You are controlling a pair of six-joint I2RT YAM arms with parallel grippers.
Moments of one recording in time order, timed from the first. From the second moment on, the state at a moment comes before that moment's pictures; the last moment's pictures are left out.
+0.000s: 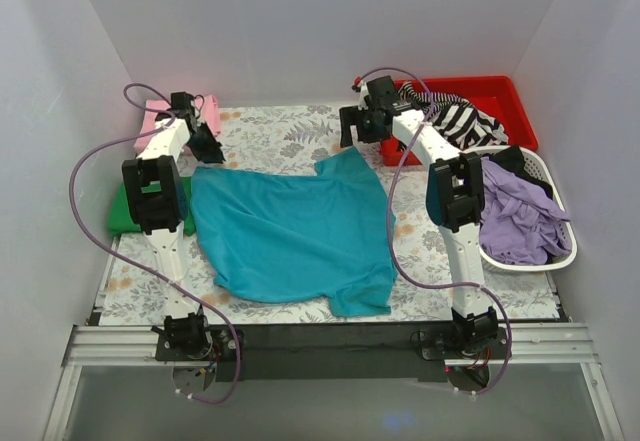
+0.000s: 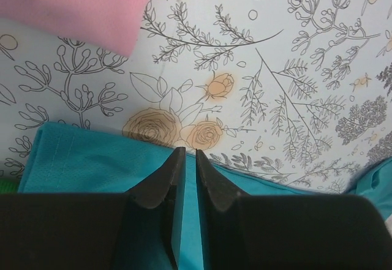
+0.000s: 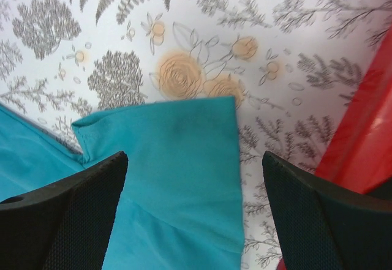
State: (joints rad) left arm 0.10 2.29 1.92 -0.75 0.22 -0.45; right arm 0.36 2.36 2.14 -0.64 -0.22 0.12
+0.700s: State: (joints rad) left arm 0.13 2.30 1.89 -0.79 0.19 -0.42; right arm 0.40 2.45 2.14 -0.64 -0.23 0.10
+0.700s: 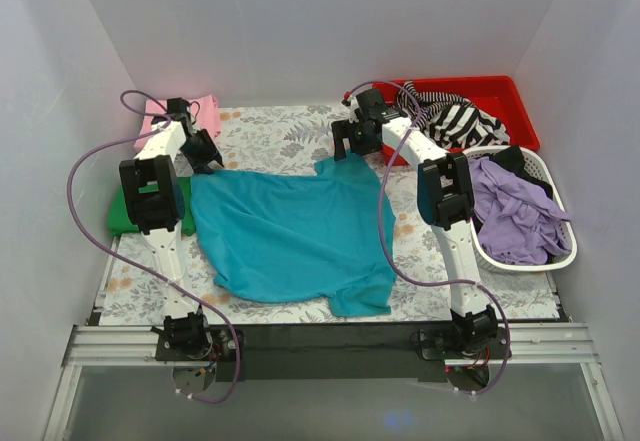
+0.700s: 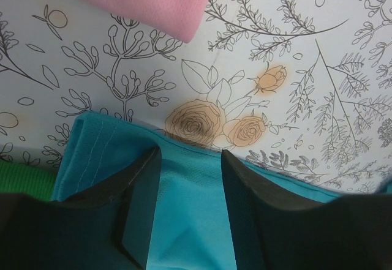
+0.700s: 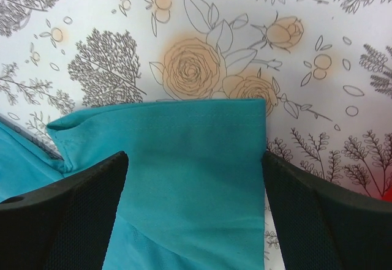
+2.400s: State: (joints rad) left arm 0.16 2.35 2.00 -0.89 -0.04 -0.32; right arm 0.37 2.50 2.19 -0.66 -0.25 0.10
